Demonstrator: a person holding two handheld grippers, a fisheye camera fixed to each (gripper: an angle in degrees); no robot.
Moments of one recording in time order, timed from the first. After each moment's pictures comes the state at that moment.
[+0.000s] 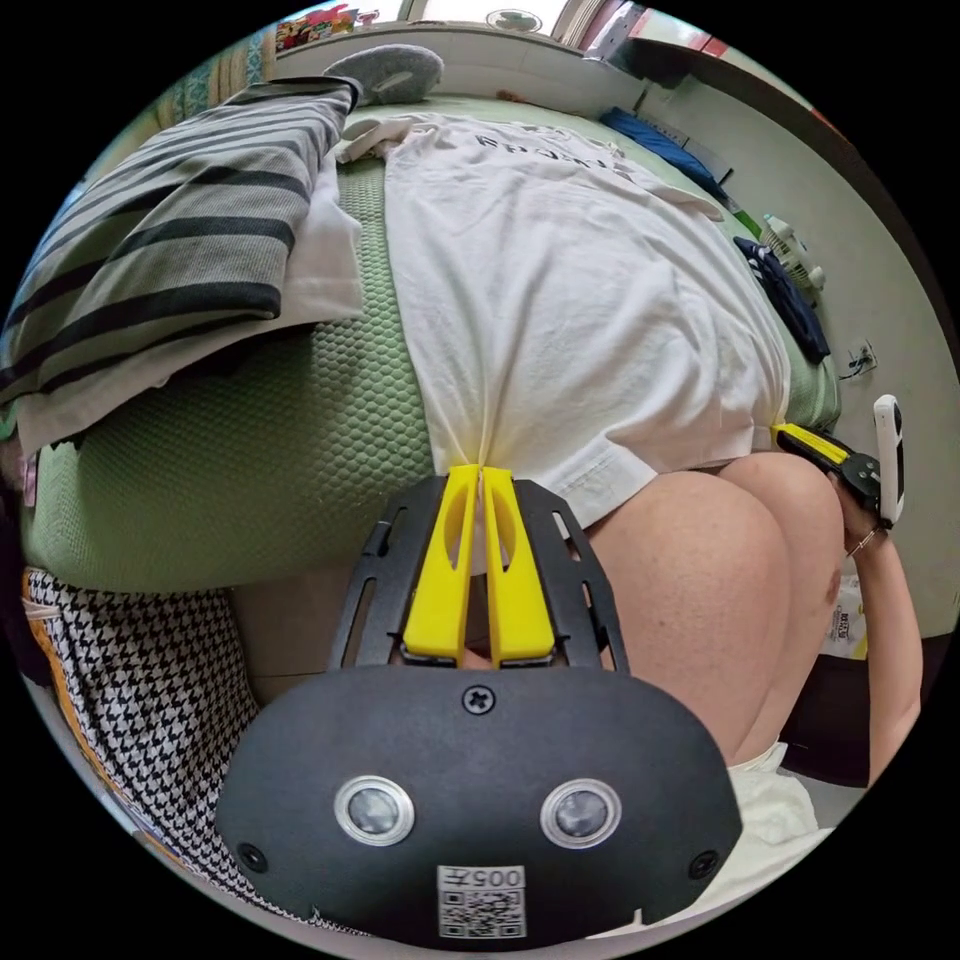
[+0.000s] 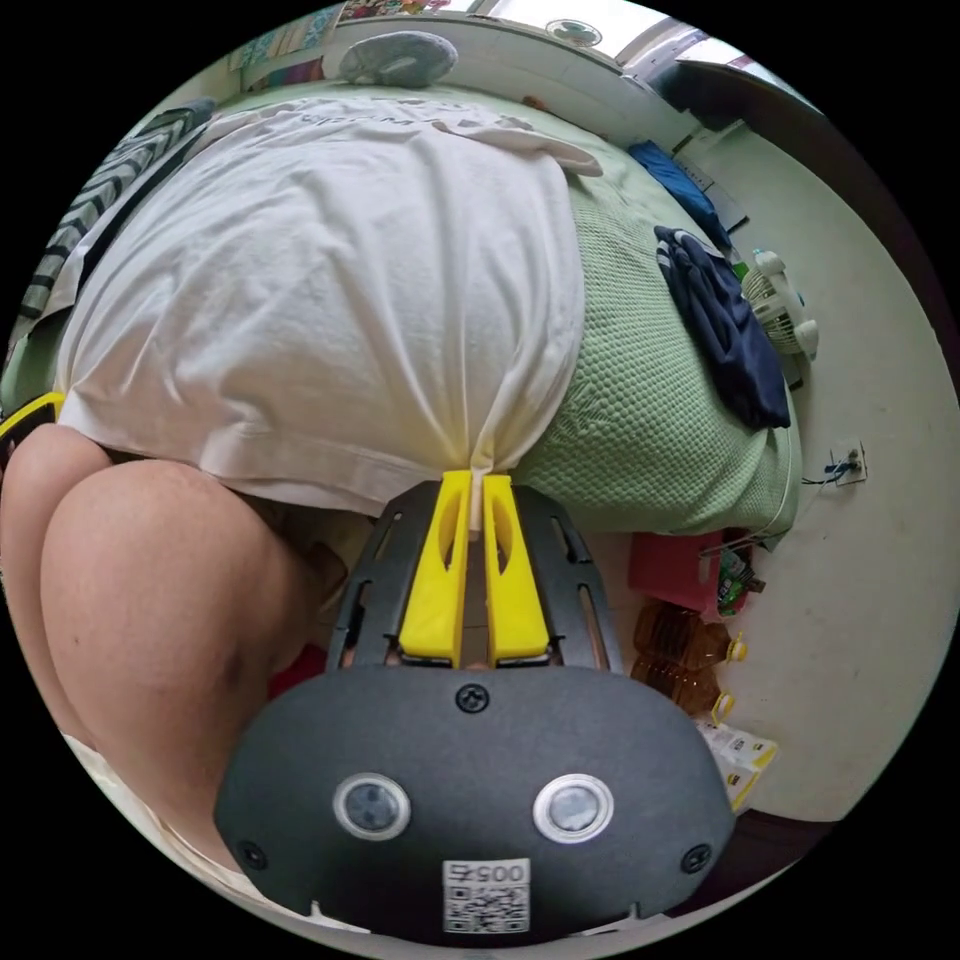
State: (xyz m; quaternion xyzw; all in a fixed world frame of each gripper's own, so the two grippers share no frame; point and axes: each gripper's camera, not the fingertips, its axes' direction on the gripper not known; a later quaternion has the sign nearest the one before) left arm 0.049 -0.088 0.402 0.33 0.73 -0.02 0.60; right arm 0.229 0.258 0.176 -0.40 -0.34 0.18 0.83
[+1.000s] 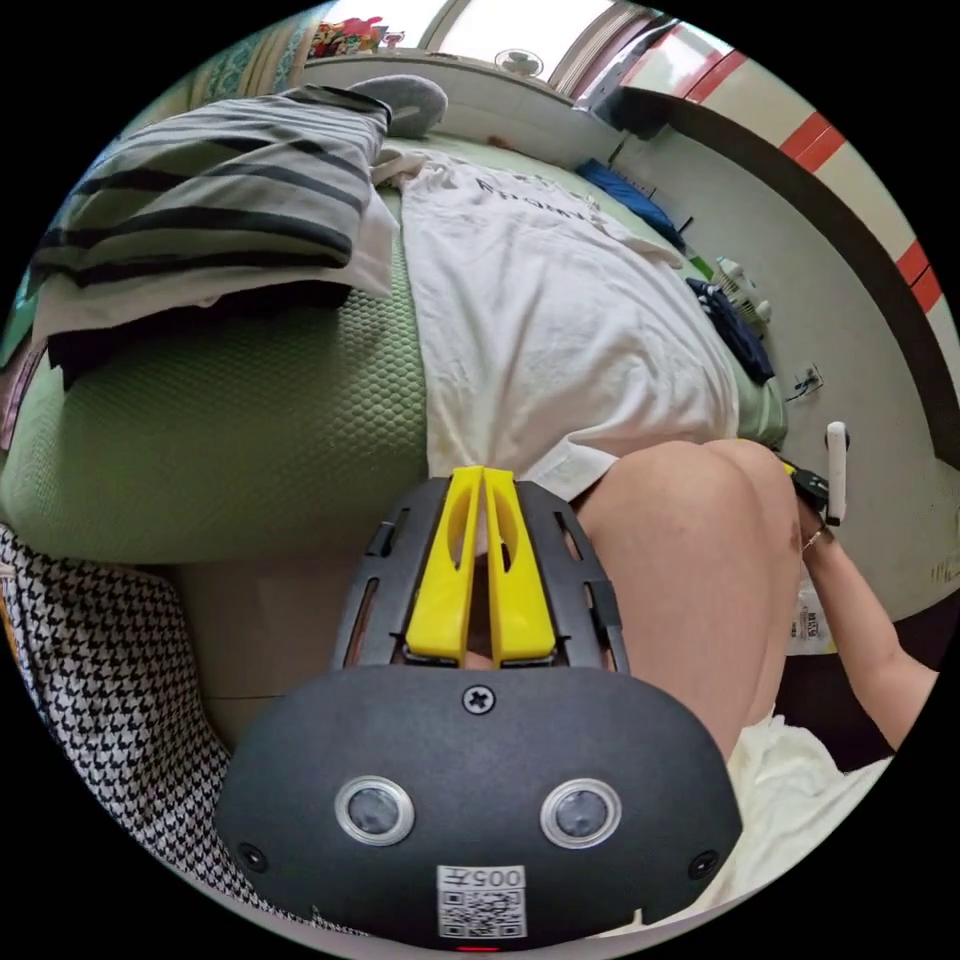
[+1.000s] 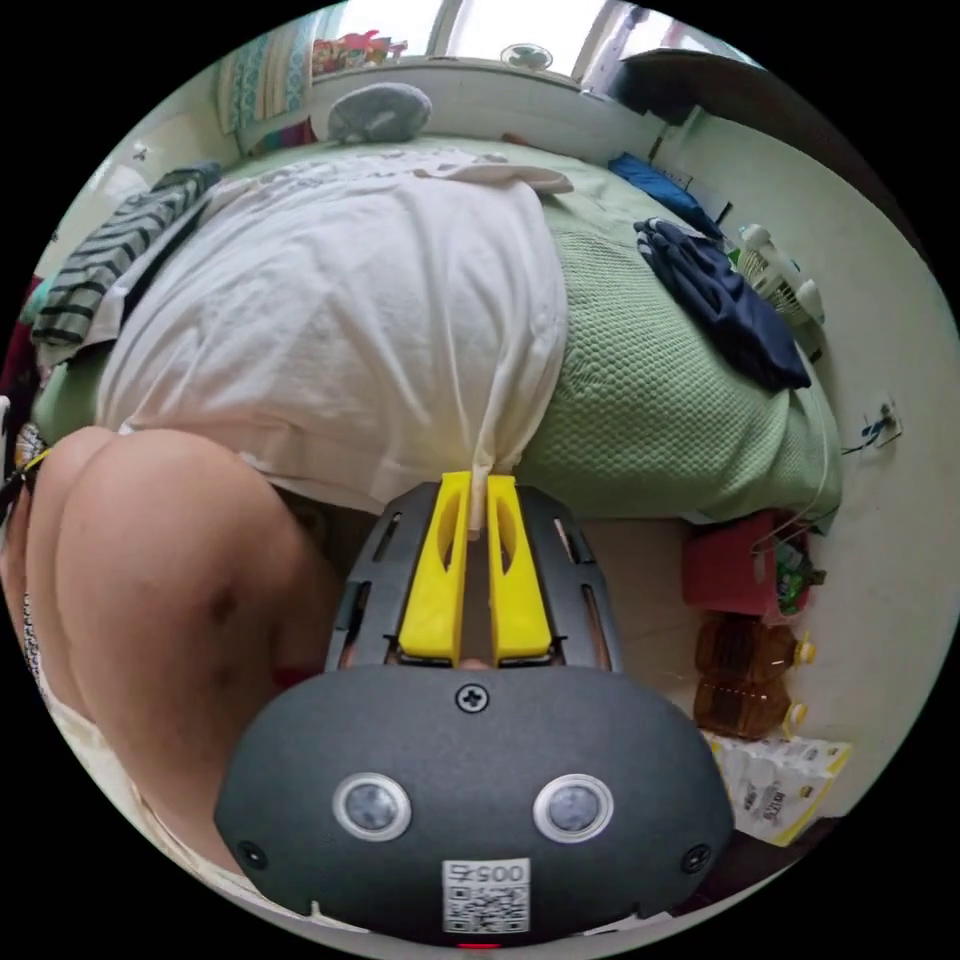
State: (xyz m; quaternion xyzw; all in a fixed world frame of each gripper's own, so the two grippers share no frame) left arm 0.075 -0.057 0.435 0.37 0.77 -0.06 0.51; right arm 0.236 0.305 0.154 -0.33 -0.38 0.28 0.82
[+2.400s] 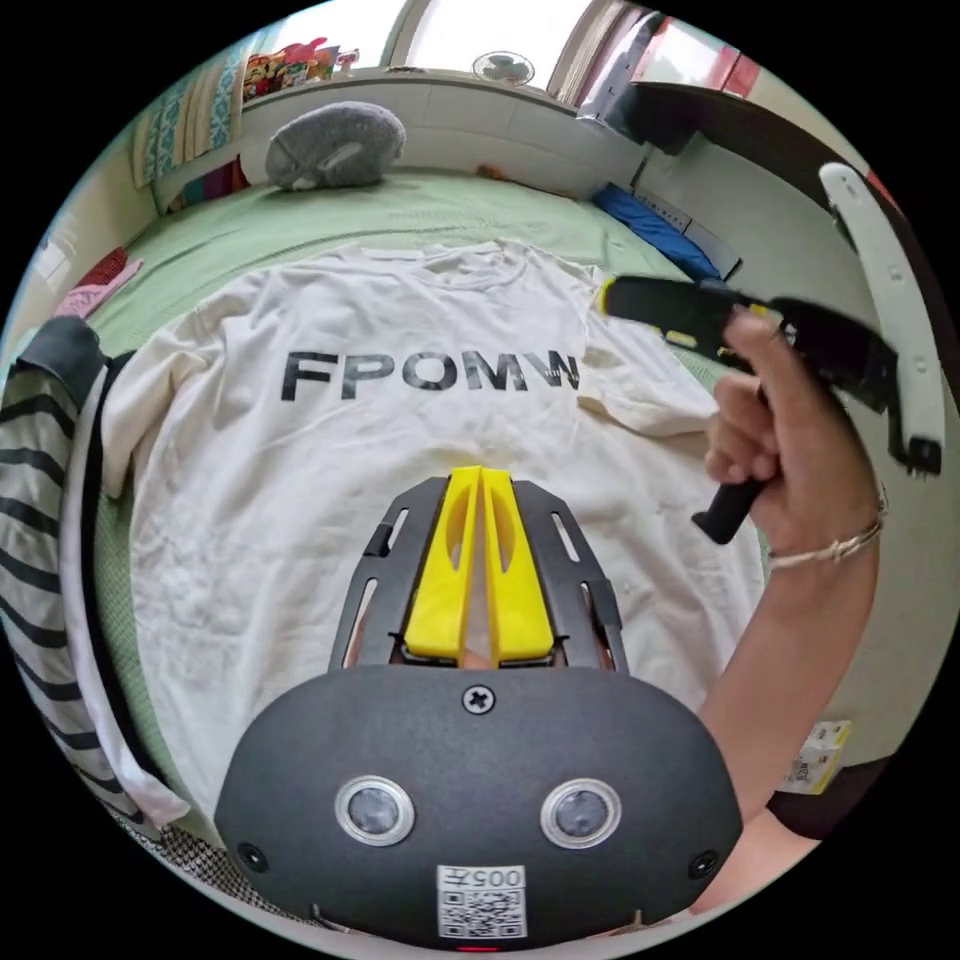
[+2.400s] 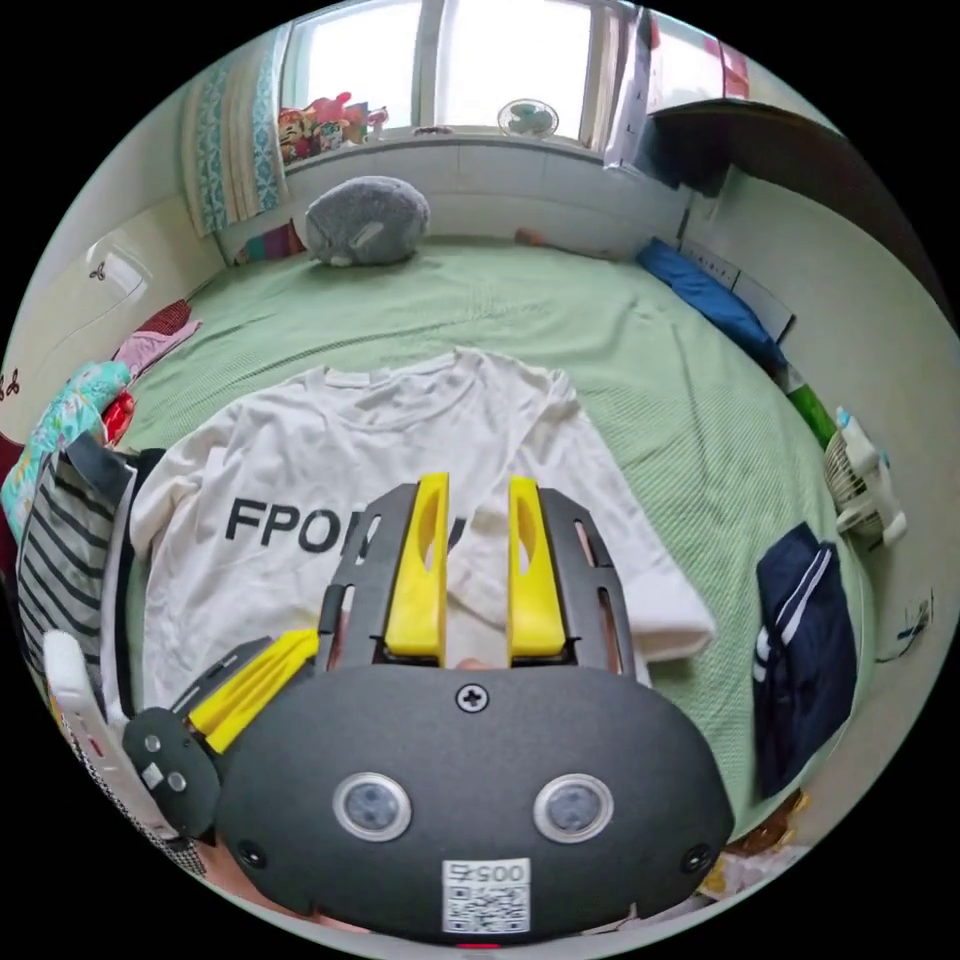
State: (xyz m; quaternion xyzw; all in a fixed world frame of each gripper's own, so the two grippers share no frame) left arm -0.042 -0.346 0.099 0.37 0.75 -0.12 0.54; right arm 0.257 0.058 0.479 -0.24 -0.37 0.35 0.83
